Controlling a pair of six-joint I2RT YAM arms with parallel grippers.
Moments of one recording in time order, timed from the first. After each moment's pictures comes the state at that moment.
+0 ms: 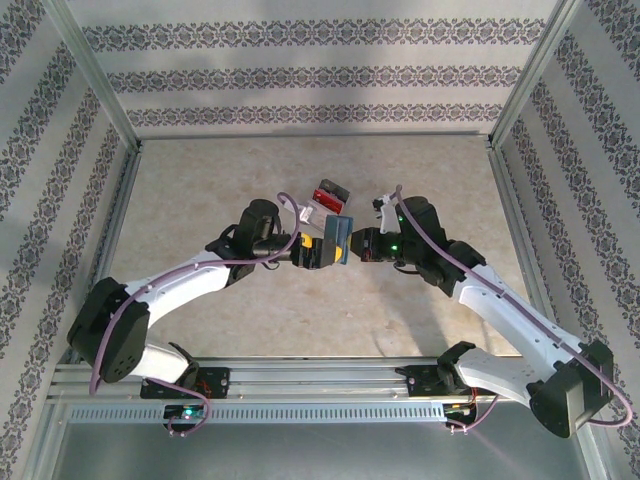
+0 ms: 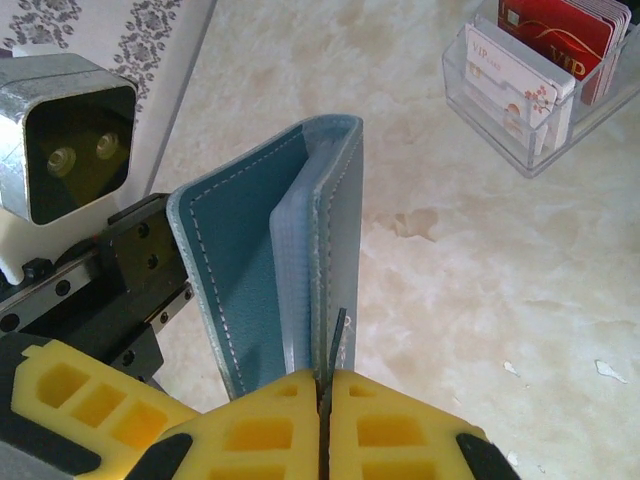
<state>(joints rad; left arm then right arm) -0.61 1.42 0.84 0.10 0.63 -0.54 0.55 1.07 0.88 -0.43 -0.38 0.63</state>
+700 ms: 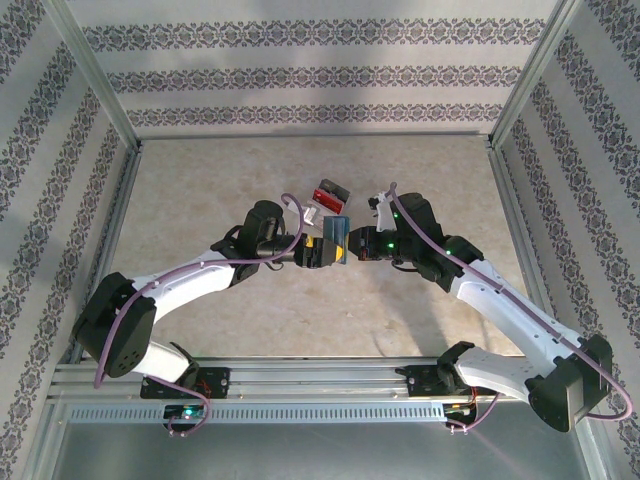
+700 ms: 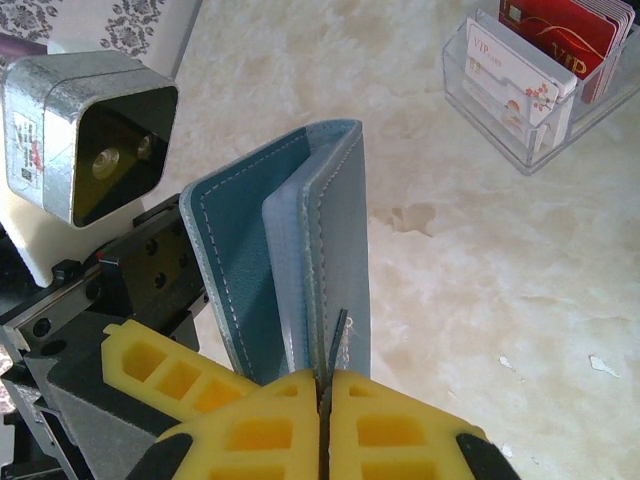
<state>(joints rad) -0.62 1.45 0.84 0.14 0.63 -0.58 0.57 1.10 0.94 -0.48 -0.35 0.61</state>
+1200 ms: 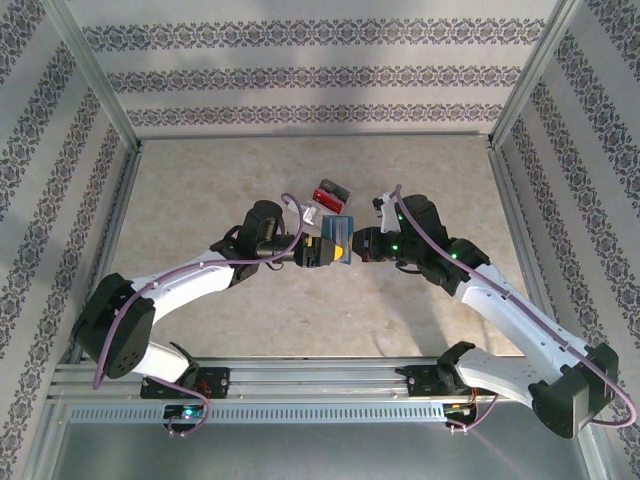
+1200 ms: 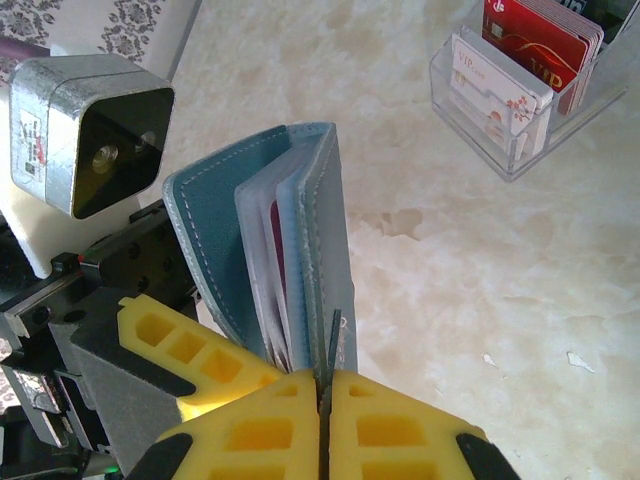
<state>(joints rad) -0.62 1.44 0.84 0.15 0.64 -0.58 0.57 1.06 0.94 -0.51 -0.32 0.59</state>
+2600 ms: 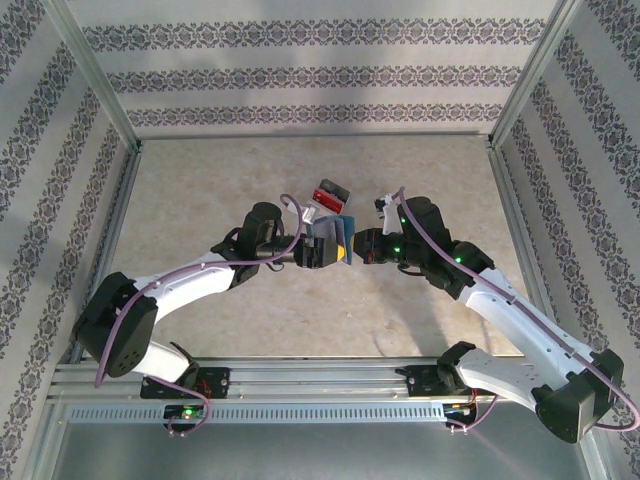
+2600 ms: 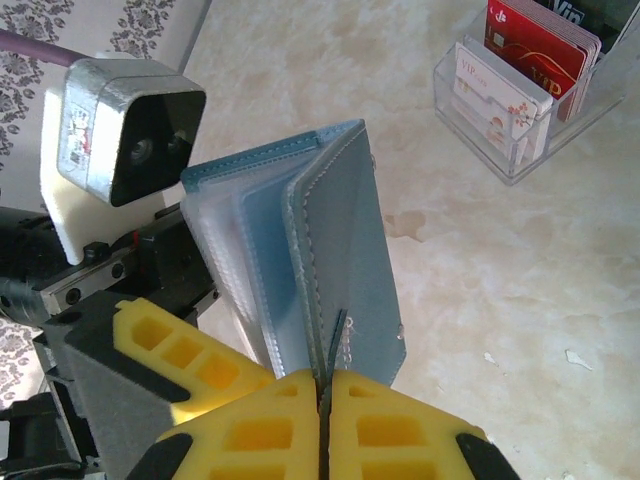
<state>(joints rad) -0.62 1.46 0.81 0.22 0.66 -0.64 0.59 1.03 0.94 -0.53 -0.30 0.59</state>
